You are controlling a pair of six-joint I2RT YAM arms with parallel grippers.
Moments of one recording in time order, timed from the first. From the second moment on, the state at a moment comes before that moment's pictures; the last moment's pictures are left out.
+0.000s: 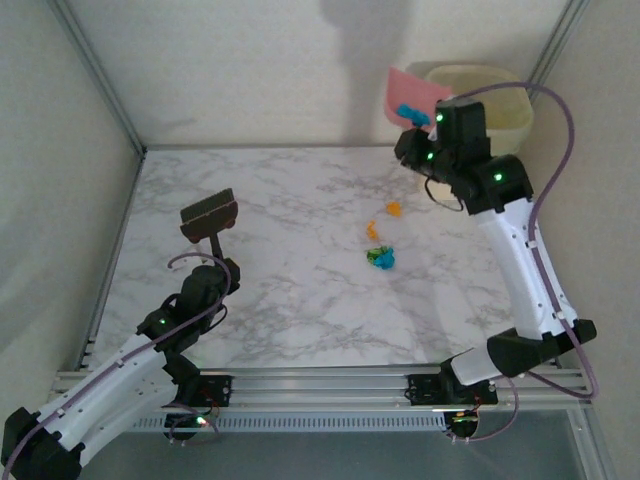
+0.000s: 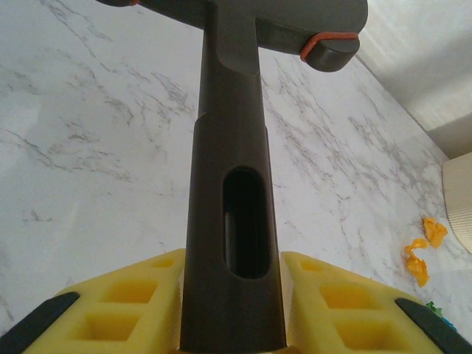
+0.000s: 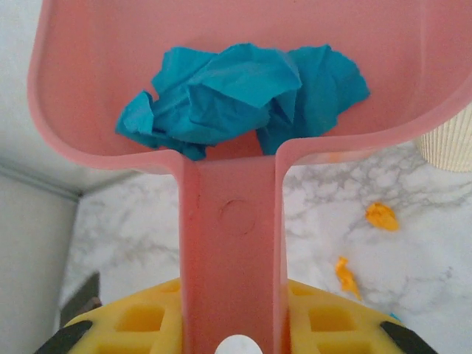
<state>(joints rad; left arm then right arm) -0.56 0.66 0.40 -0.30 -0.44 -1.02 0.39 1.48 1.97 -1.03 0.05 0.65</state>
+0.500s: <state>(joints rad) -0.56 0.66 0.40 -0.30 -0.43 -1.02 -0.06 1.92 2.20 -0.89 -0.41 1.07</state>
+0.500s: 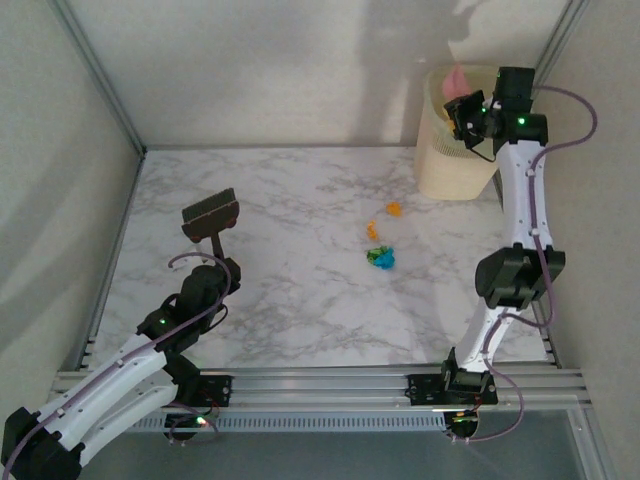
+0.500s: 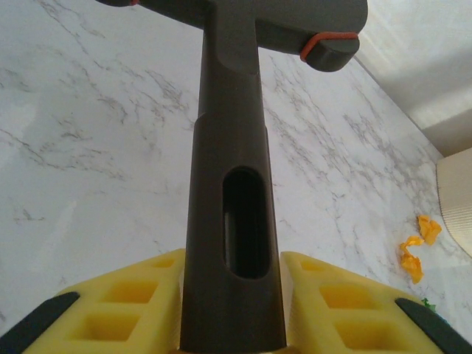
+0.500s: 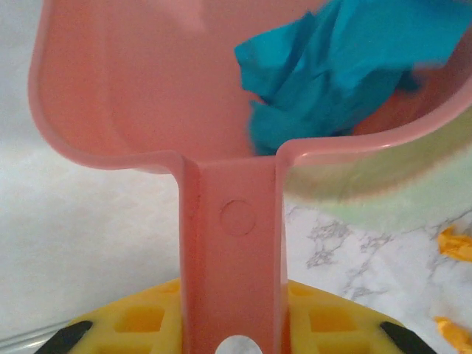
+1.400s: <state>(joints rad) -0.56 0.69 0.39 -0.30 -0.51 -1.03 -0.01 2.04 2.36 -0.65 -0.50 1.50</state>
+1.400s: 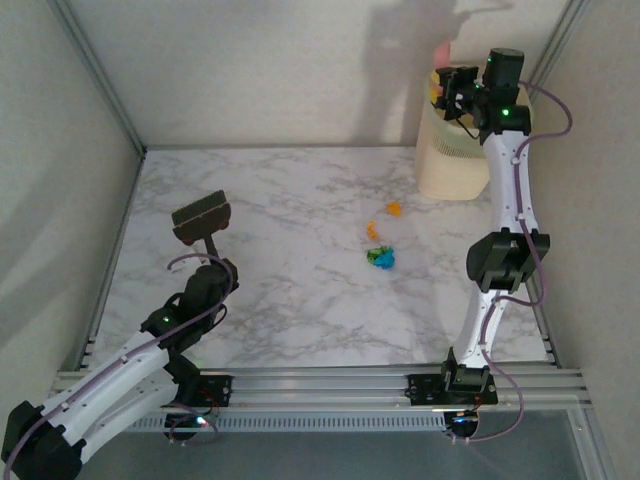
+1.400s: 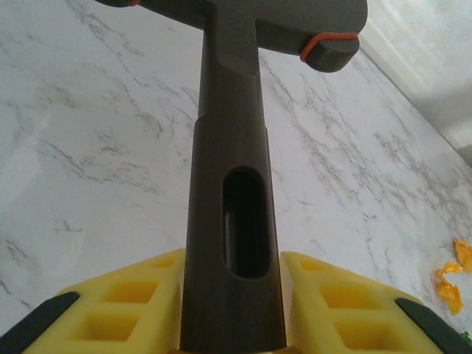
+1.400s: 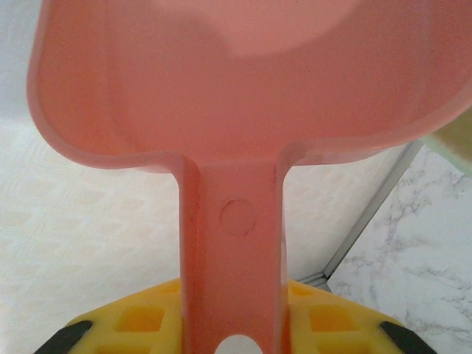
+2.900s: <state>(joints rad) -0.56 0.64 0.35 -0.28 -0.55 -1.05 0.51 0.96 1.09 -1.01 -0.17 0.59</state>
